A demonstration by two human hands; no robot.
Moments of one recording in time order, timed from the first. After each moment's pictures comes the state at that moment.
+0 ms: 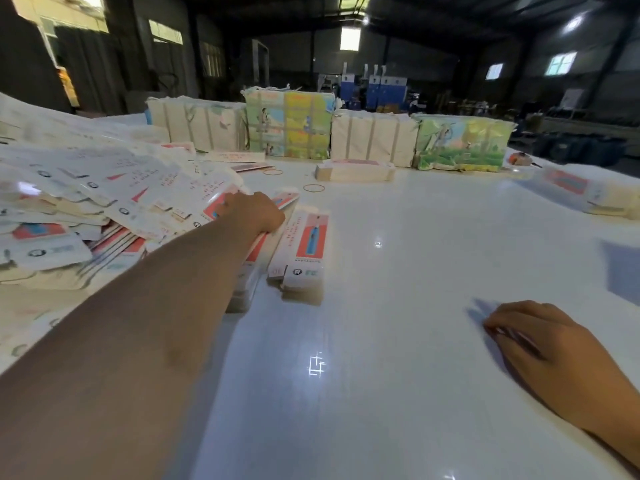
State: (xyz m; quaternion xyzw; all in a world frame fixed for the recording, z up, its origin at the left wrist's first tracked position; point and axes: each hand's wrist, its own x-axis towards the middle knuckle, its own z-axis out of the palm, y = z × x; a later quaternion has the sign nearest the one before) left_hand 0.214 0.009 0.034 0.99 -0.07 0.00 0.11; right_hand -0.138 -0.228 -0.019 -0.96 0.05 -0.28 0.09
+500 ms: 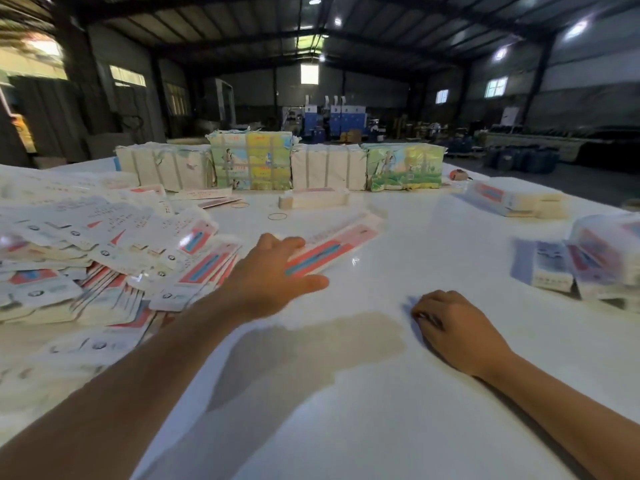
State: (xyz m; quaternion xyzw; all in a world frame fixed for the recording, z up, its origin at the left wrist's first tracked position) left_hand 0.017 0.022 0.058 0.88 -0.38 0.04 0.28; right_hand -0.147 -0.219 -0.008 -0.96 0.08 -0.24 0.11
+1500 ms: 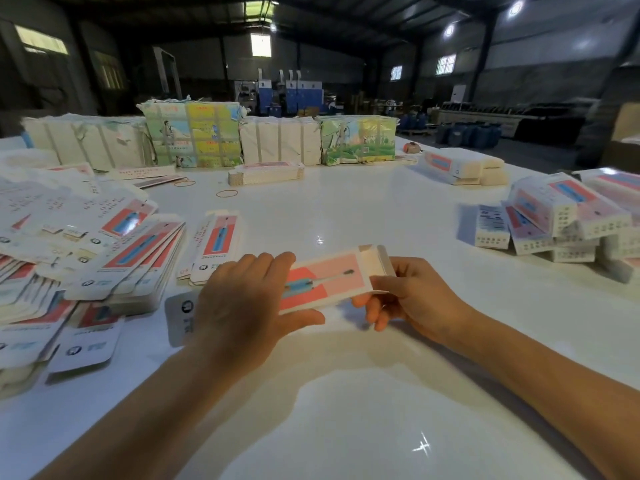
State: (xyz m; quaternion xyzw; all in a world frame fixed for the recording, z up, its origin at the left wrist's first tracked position) left_hand -0.054 0.007 0.018 0.81 -0.48 0.28 0.15; right_hand -0.158 -0.194 0.011 -0.70 0.10 -0.16 0.68
